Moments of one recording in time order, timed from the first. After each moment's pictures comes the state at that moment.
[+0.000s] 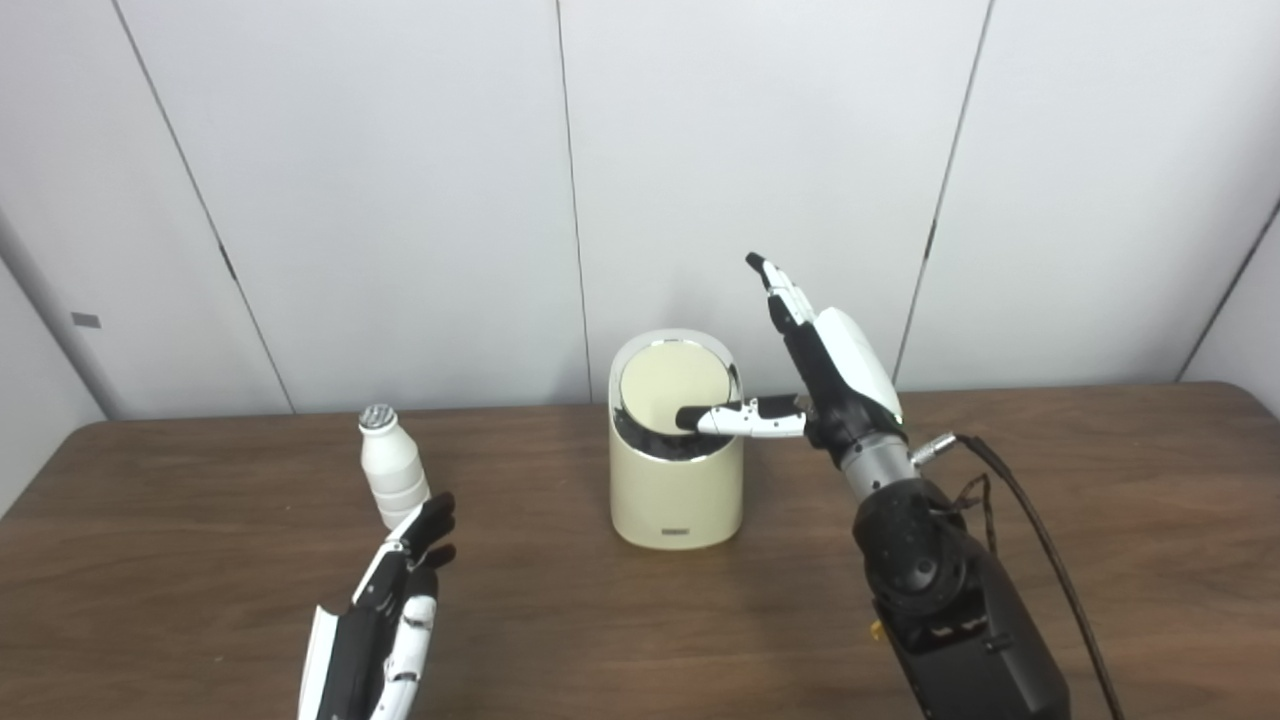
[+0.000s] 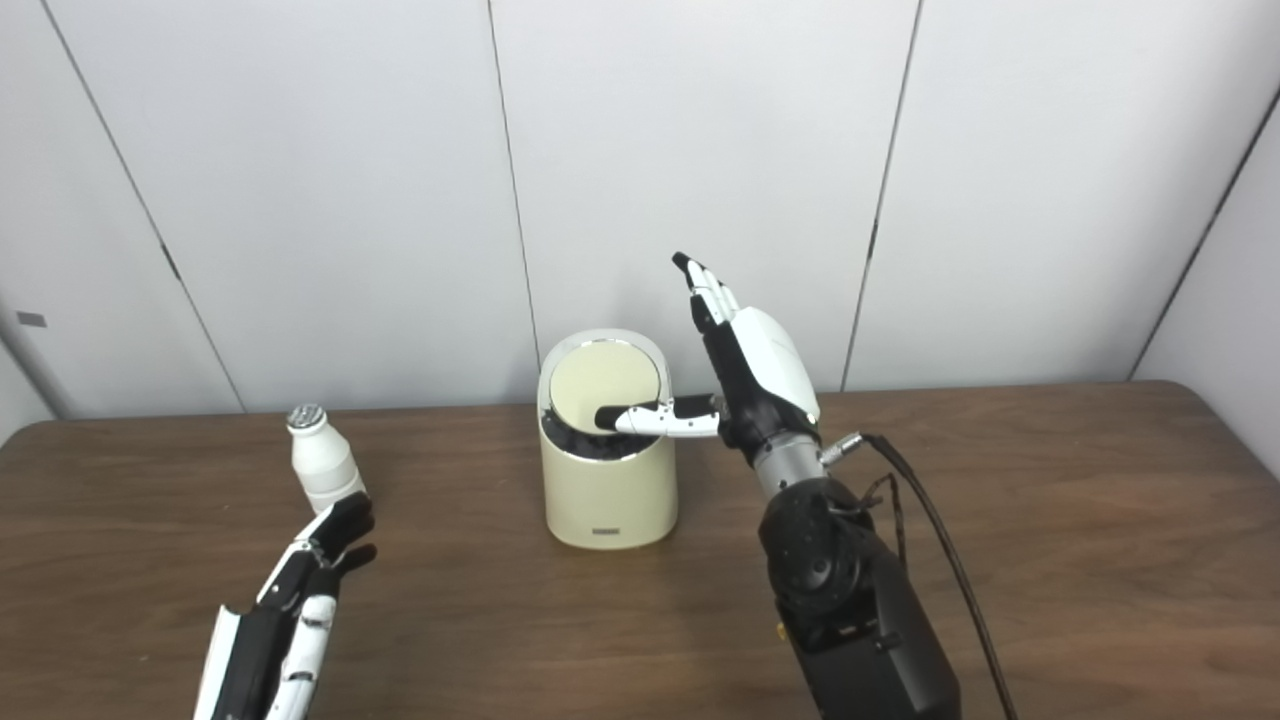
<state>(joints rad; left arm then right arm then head) 0.11 0.05 0.01 -0.23 0.13 -0.29 0.02 -0.55 -0.11 0.18 -0.03 -0.65 0.30 0.01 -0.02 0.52</state>
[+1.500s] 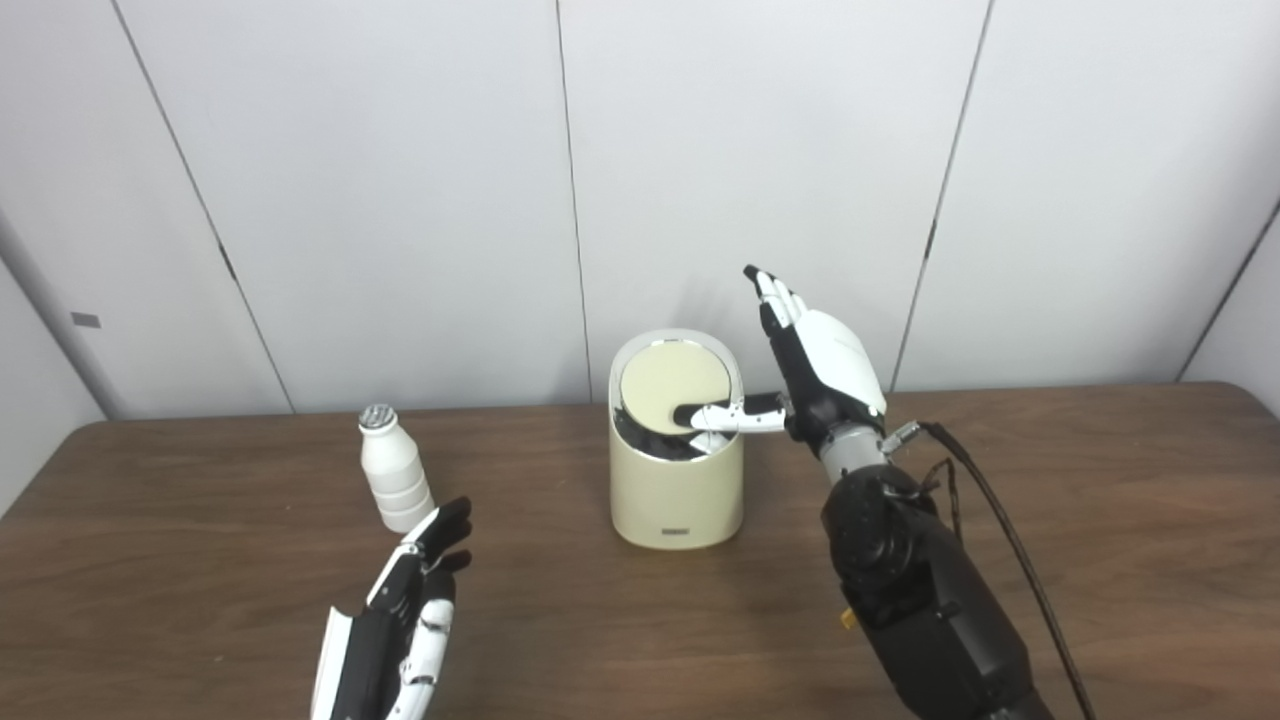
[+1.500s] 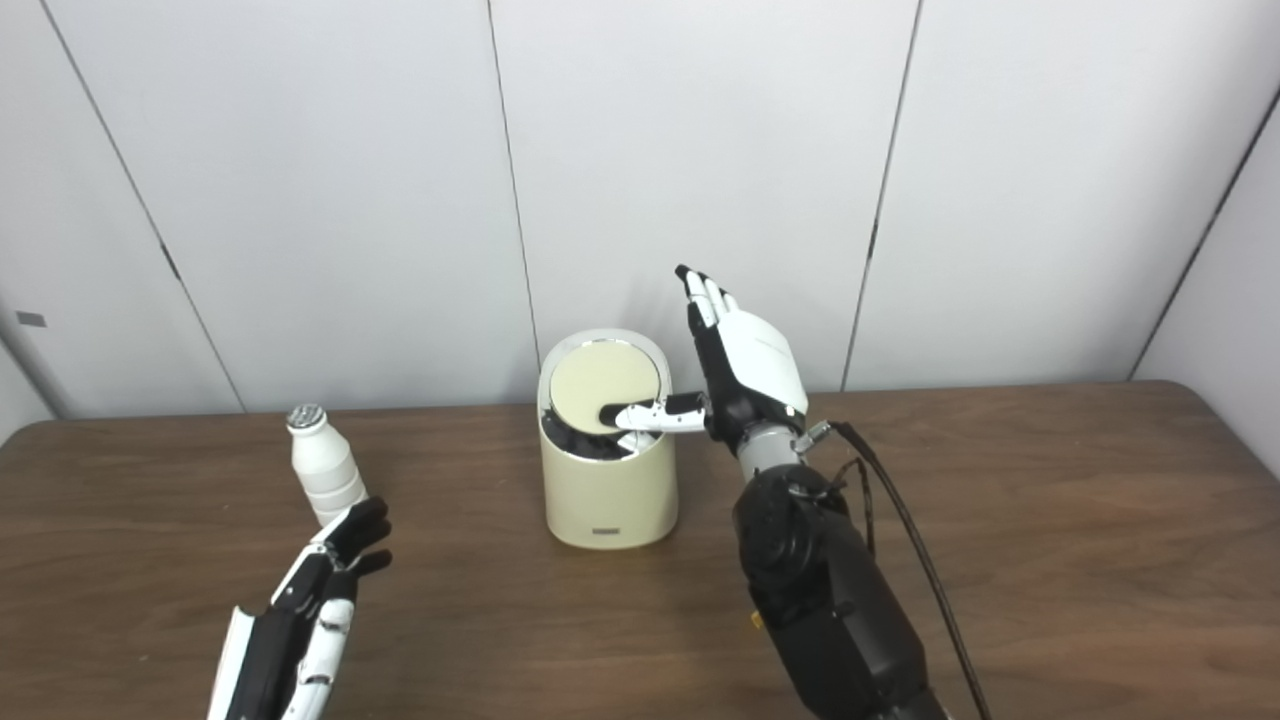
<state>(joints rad) 0.12 0.04 0.00 -0.23 0.15 -0.29 0.02 -0.62 -0.10 0.23 0.13 -0.74 0.36 -0.06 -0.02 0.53</state>
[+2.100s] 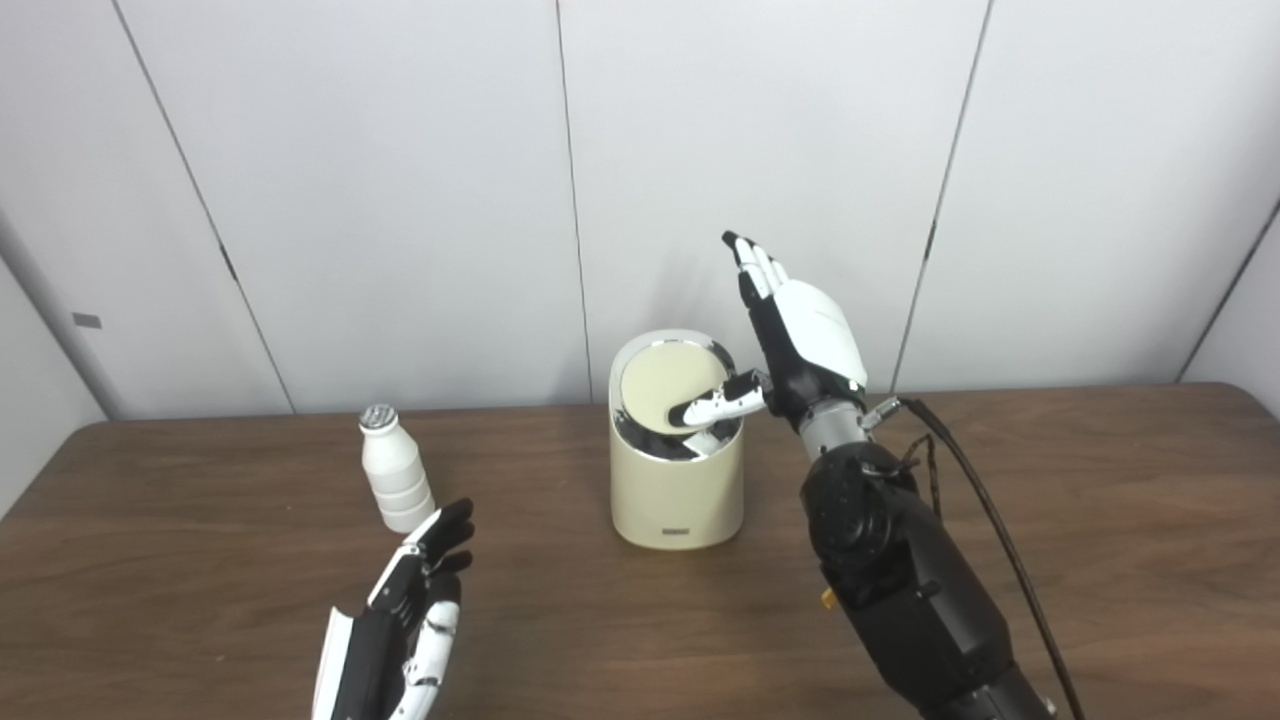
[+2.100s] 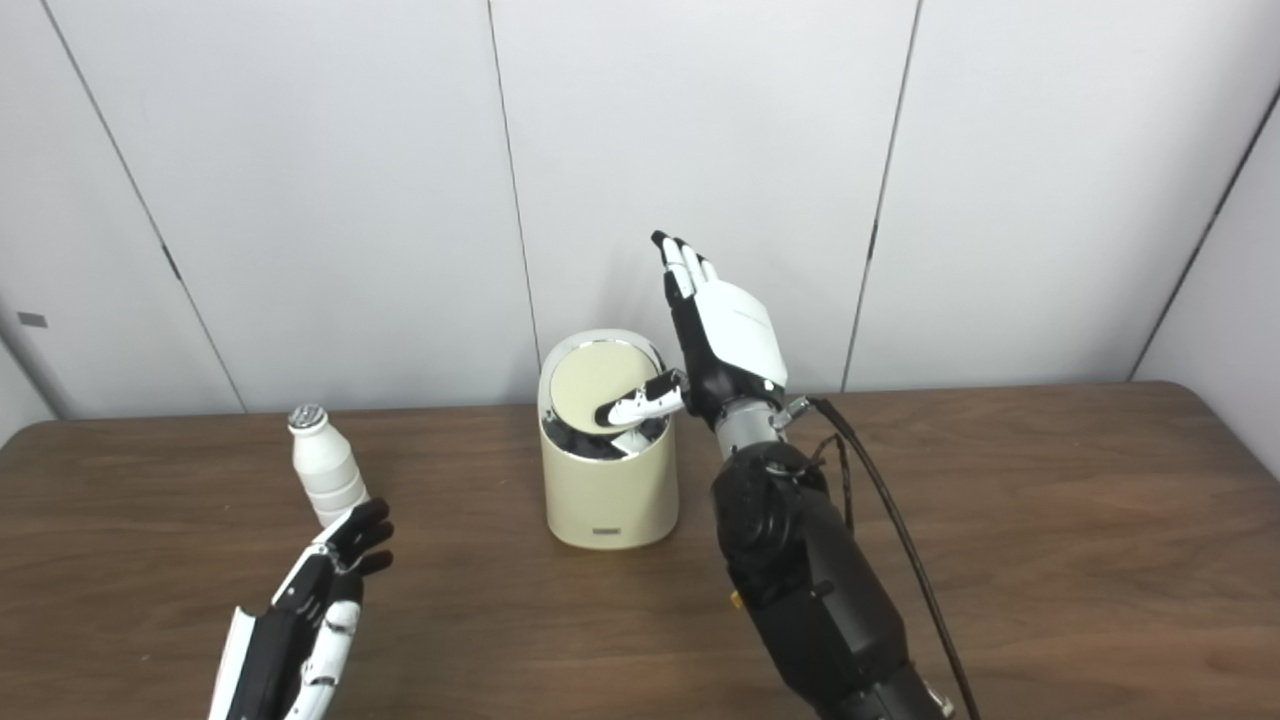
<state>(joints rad) 0.12 0.04 0.00 -0.23 0.14 -0.29 0.02 -0.66 -0.10 0.26 0.12 -0.75 0.38 -0.09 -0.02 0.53</state>
